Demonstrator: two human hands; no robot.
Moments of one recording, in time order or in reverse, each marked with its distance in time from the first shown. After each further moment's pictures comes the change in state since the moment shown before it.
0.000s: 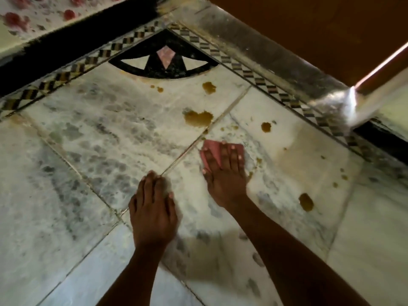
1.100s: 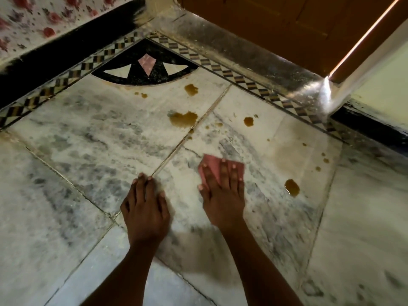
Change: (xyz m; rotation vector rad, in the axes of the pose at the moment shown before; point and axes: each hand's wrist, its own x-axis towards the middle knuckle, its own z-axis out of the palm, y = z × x) left_hand 0.000 -0.001 0.000 -0.015 -0.054 -0.017; right_hand -0.078 -0.012 -0.014 0.090 -0.008 0.228
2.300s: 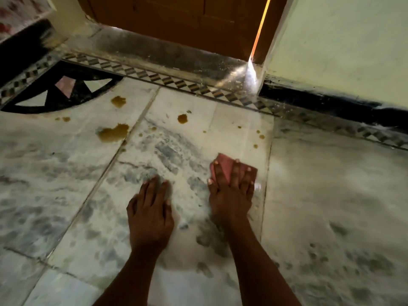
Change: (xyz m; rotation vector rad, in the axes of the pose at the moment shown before) left_hand -0.027 0.113 0.043 -0.059 -0.086 0.451; right_hand -0.025 0.142 -0.015 0.070 0.120 0.438
